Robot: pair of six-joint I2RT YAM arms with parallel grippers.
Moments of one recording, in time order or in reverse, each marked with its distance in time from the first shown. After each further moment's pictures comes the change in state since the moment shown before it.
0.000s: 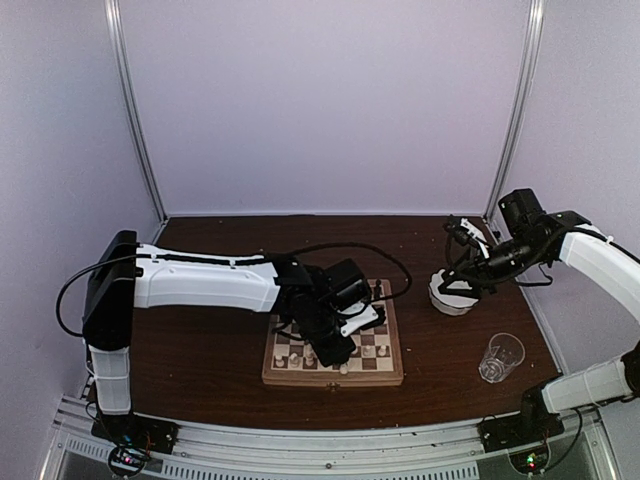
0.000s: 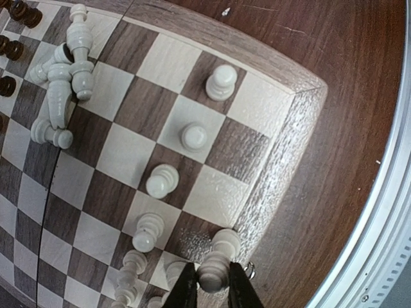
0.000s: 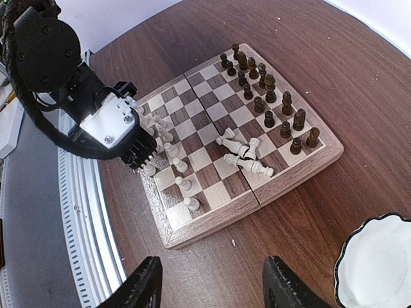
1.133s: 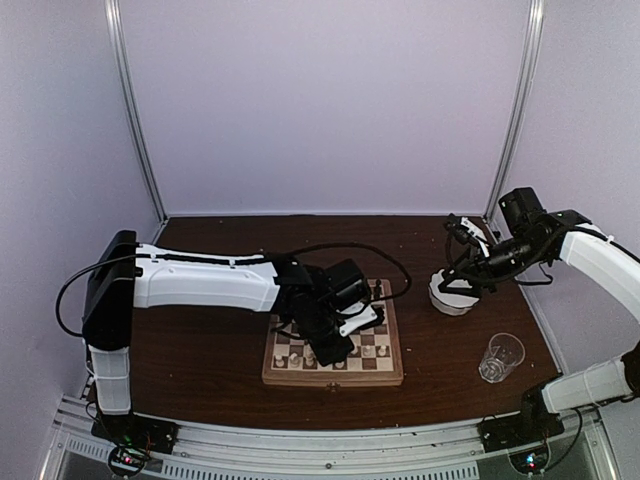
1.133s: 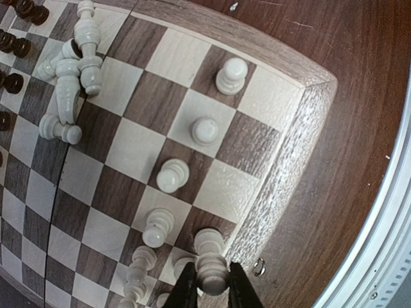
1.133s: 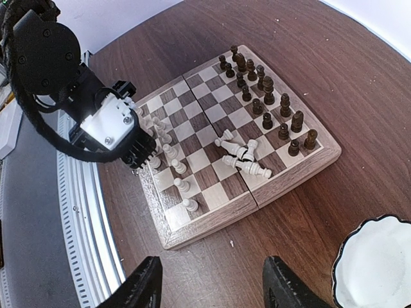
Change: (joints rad) left arm 0.000 -0.001 0.002 -0.016 -0.029 0.020; right arm 0.000 0.000 0.008 0.000 0.003 0.002
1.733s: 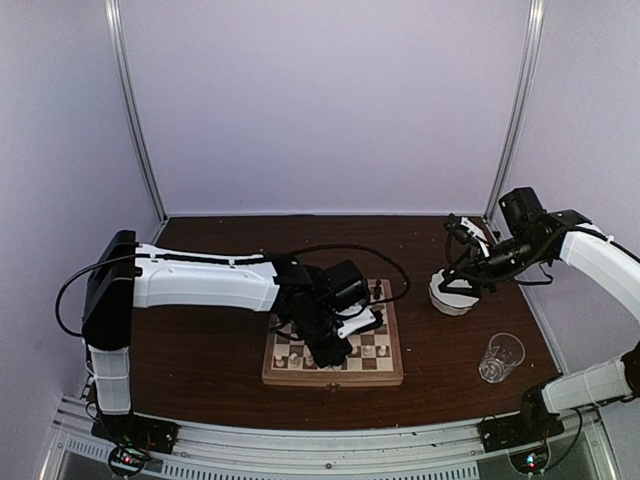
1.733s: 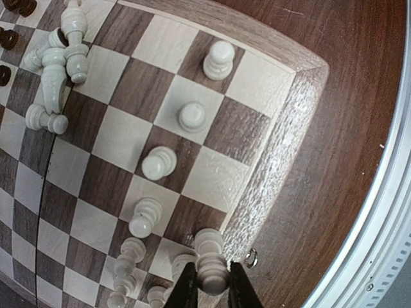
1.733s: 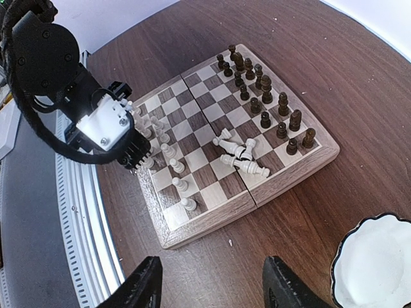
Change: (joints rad) left arm 0.001 0.000 0.000 -0.030 0.031 0.002; right arm 0.000 0.000 0.001 0.000 0.008 0.002
